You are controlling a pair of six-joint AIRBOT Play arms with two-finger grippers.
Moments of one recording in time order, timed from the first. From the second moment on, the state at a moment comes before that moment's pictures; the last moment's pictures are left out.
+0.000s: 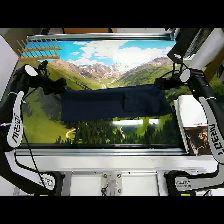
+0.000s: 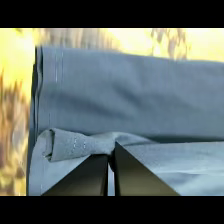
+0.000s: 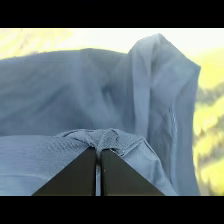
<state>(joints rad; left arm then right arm) 0.12 -1.74 1.59 1.20 -1.15 -1.60 -0.01 -1.57 1.40 -1.37 0.84 1.55</state>
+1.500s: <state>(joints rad) 0.27 -1.39 0.77 0.98 -0.83 -1.63 -0.27 -1.28 0.70 -0.98 0.72 1.61</state>
